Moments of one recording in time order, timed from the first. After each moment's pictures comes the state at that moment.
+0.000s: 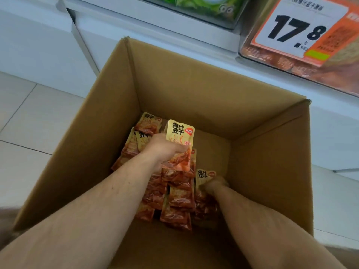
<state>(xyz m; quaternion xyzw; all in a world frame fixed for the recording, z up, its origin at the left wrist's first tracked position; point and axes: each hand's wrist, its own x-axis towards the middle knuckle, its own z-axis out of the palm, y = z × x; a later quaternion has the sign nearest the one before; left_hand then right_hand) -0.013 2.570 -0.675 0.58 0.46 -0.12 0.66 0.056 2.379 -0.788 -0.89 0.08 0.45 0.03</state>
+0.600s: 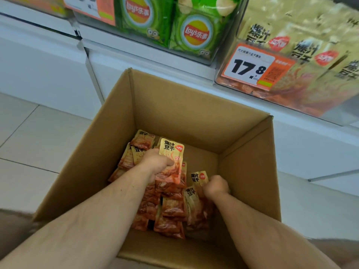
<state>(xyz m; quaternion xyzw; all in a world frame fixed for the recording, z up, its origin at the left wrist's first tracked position) -0.027 2.563 -0.667 0.58 0.46 -0.10 0.66 0.055 2.372 -0.722 -0.95 0.01 0.32 0.06</state>
